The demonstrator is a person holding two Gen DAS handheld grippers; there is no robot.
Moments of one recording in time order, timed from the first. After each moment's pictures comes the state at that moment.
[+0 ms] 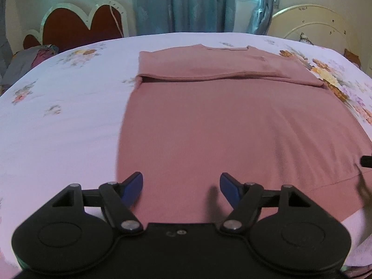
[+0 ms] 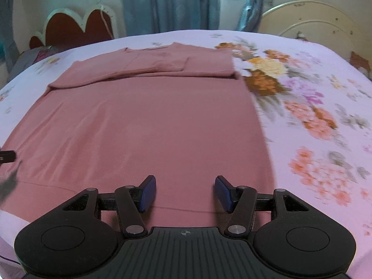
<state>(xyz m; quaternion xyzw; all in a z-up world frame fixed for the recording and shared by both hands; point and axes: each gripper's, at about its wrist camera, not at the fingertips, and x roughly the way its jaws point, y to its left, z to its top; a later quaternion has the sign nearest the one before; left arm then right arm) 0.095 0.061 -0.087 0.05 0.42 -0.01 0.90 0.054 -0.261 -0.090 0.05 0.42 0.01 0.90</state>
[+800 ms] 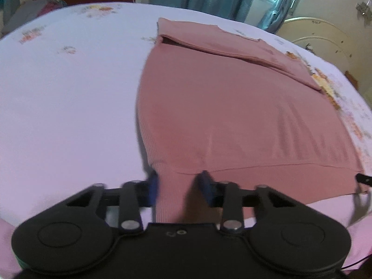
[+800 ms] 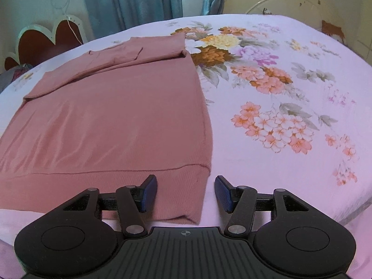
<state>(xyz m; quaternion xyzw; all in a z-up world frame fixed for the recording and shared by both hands) 0.065 0.103 -0.104 -0.07 0.47 -0.03 0.88 0.015 -0.307 -0.100 0.12 0.44 -0.04 0.89</state>
